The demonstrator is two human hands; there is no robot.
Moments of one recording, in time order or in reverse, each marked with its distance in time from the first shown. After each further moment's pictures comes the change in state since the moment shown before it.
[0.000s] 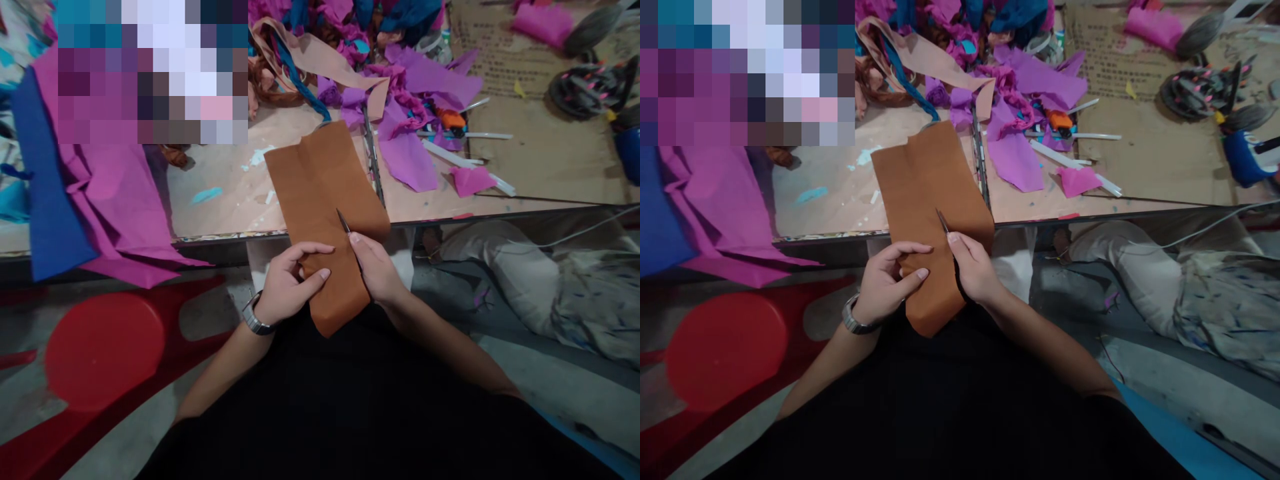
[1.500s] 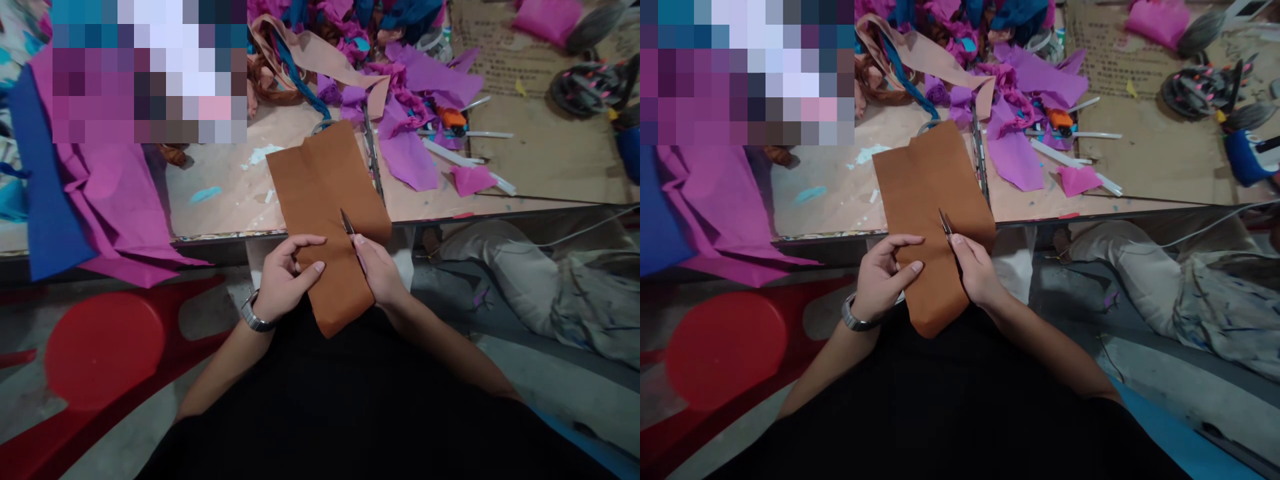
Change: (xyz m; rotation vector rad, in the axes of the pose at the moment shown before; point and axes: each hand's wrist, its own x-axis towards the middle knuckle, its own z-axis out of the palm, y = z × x) left_hand 0.003 -0.004 0.001 -0.127 0.065 -0.004; right_hand -0.007 0.001 0.000 0.135 0.002 0.061
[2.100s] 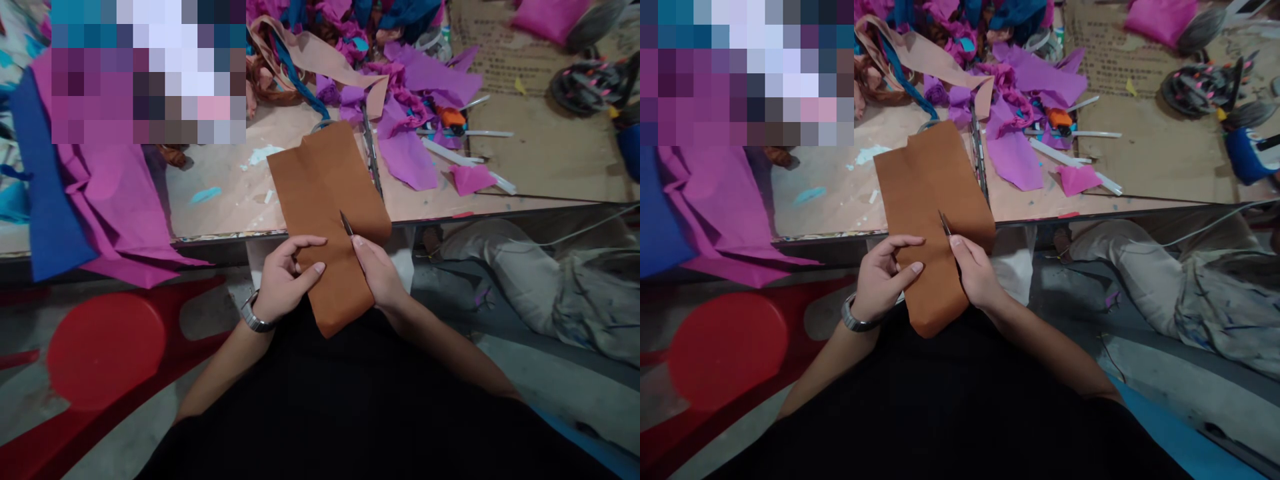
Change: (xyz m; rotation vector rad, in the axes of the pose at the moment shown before) left_hand 0.000 0.001 0.001 0.025 -0.013 0.005; right_hand -0.004 -0.002 0.002 -0.023 0.019 0.007
